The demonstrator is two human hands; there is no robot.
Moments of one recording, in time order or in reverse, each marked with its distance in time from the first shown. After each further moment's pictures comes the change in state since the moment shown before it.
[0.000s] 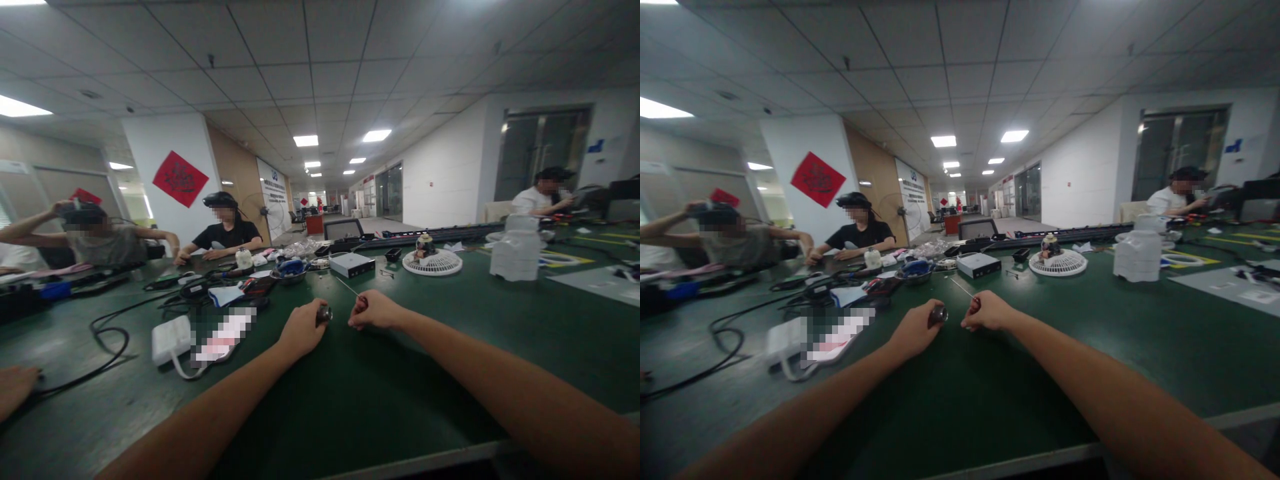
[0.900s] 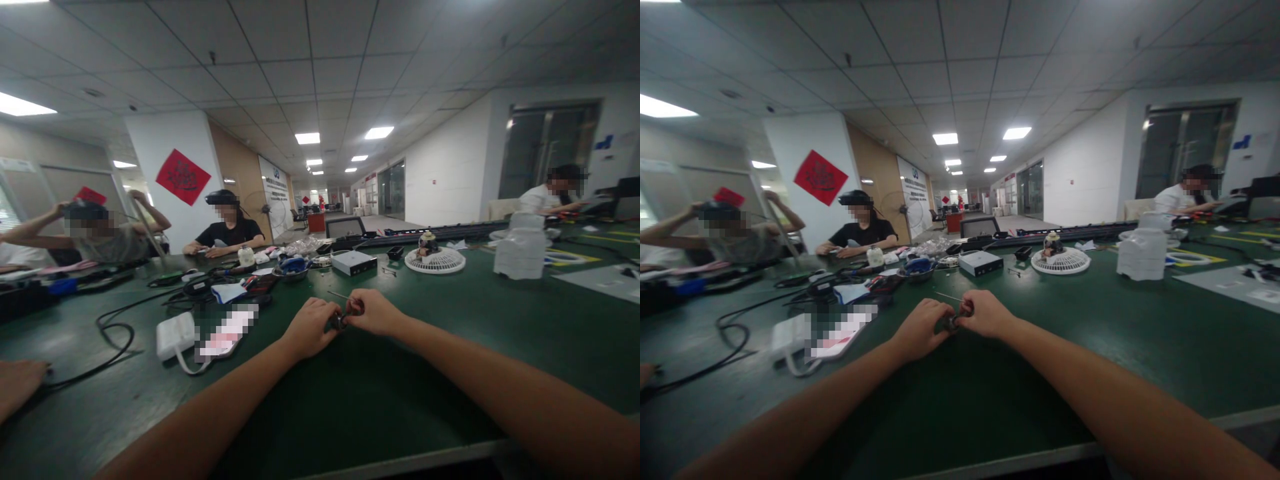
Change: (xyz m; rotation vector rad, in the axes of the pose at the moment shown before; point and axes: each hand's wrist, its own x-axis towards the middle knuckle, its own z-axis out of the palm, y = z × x) left_hand -0.007 0.014 -0.014 0.059 -0.025 0.404; right_hand -0.018 -0.023 0.021 -0.584 0.236 -0.387
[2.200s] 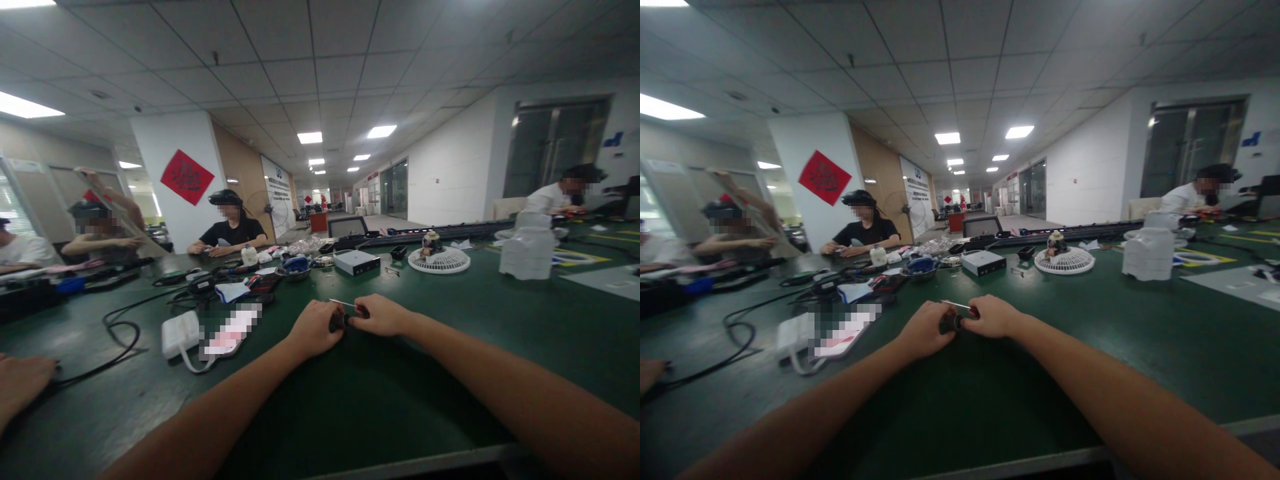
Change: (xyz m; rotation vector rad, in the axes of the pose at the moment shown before) left_hand 0.002 0.004 0.000 -0.043 -0.039 -0.148; right_hand 0.000 0.008 -0.008 -0.222 -0.250 0.048
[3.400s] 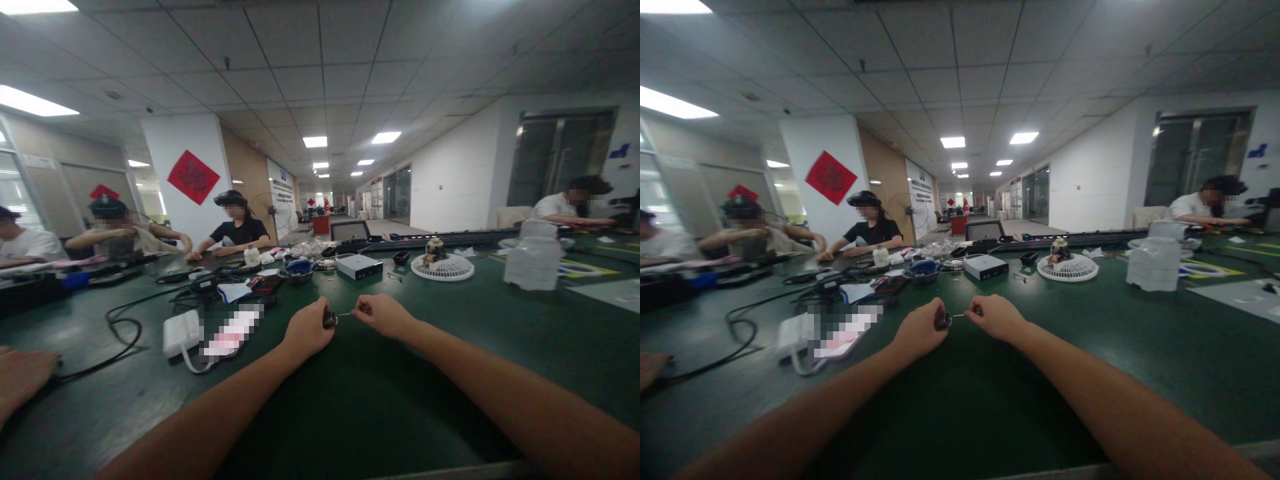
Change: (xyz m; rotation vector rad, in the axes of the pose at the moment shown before) left_hand -0.003 -0.009 0.004 0.086 0.080 -0.306; right_hand 0.006 0.000 0.000 -0.108 0.122 0.093
